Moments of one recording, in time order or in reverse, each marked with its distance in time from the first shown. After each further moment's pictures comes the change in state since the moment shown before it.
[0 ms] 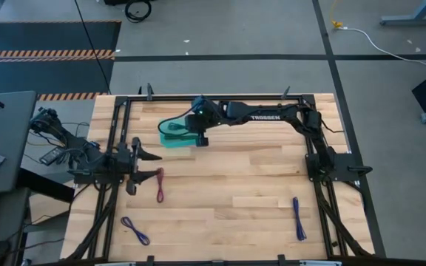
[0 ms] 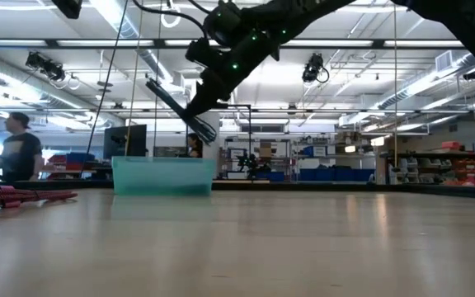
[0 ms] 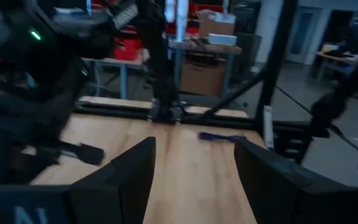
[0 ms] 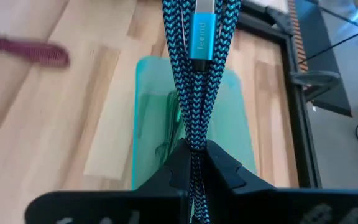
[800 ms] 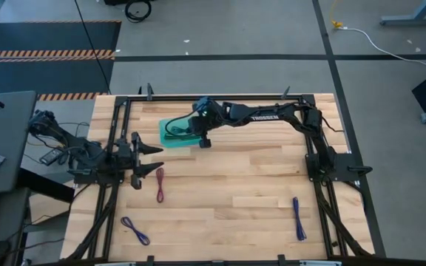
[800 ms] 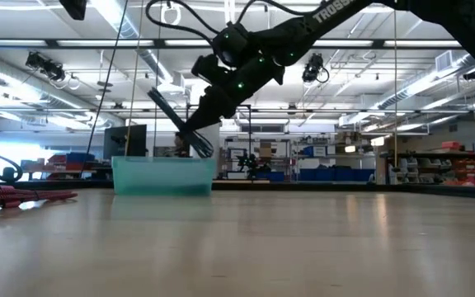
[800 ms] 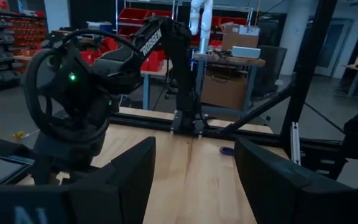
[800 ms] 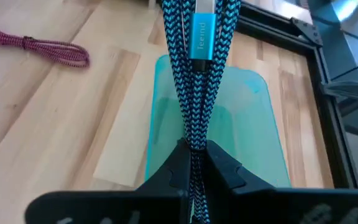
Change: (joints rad) left arm 0.069 0.026 0.000 0.071 -0.037 0.026; right arm -0.045 -0.001 -0.159 0.218 -0.160 -0.014
